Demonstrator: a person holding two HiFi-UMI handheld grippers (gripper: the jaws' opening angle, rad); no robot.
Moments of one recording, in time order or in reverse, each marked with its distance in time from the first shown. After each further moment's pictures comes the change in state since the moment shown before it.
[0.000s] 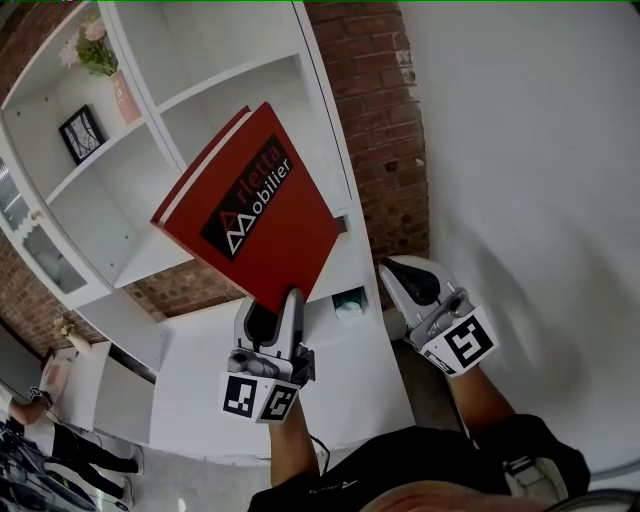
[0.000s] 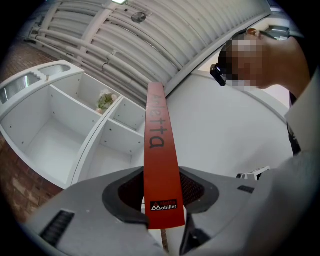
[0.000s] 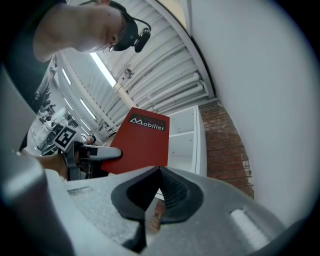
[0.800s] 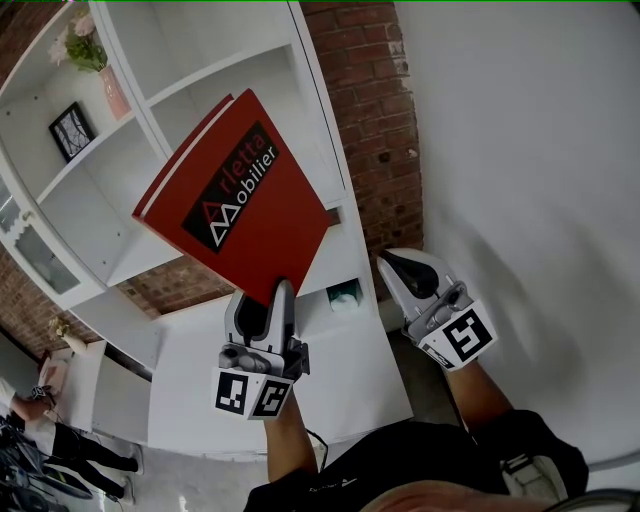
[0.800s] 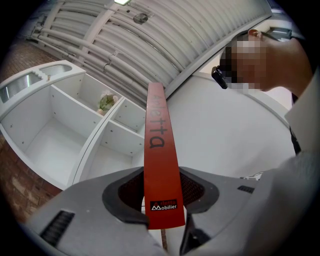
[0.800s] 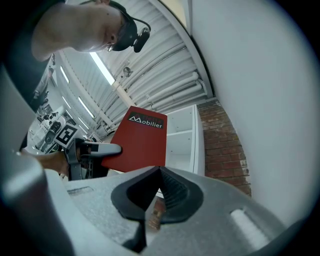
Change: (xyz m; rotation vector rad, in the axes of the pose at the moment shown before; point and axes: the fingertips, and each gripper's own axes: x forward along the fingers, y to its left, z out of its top) left arm 0.001 0.000 -0.001 -0.001 -0.017 0.002; right arm -0.009 -0.004 -0.010 0.001 0.004 -0.016
